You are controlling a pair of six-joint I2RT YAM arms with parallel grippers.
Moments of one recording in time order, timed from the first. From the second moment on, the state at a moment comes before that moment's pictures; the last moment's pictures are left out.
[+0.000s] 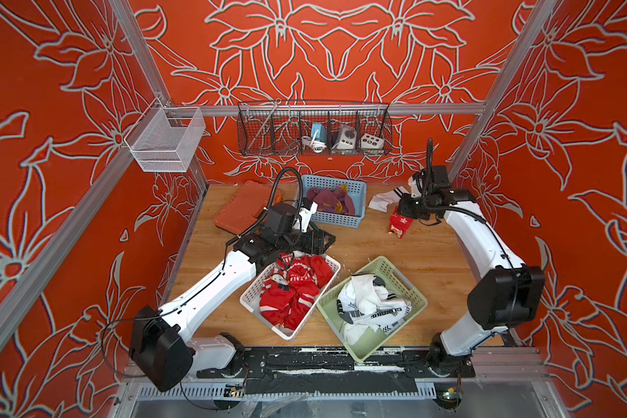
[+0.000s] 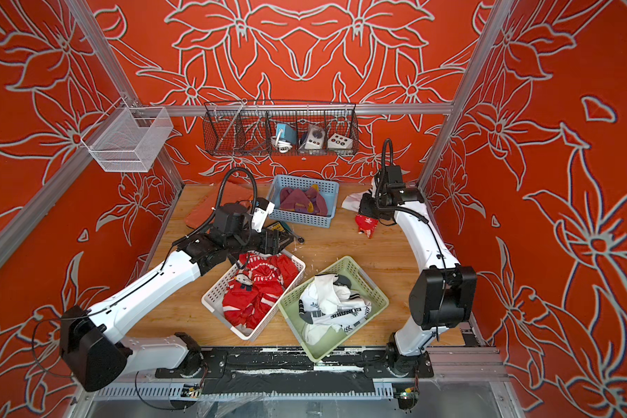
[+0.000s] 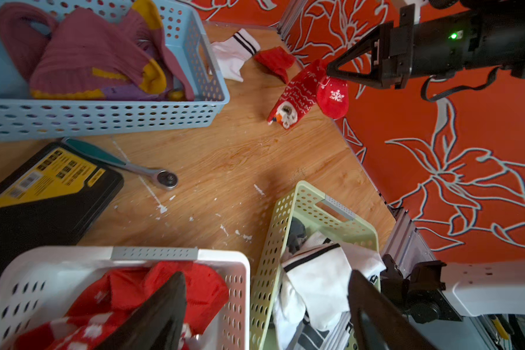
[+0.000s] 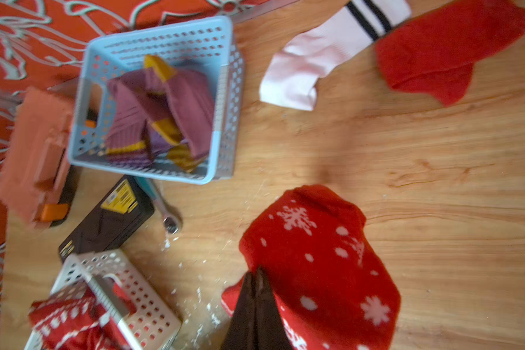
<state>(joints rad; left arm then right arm) -0.54 1.31 1.11 -0.35 0.36 -0.36 0.16 1.58 1.54 -0.86 -0.24 0.30</state>
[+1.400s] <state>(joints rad) -0.64 1.13 0.97 -0.24 0.20 -0.29 0.55 1.39 1.54 -0.82 -0.83 0.26</state>
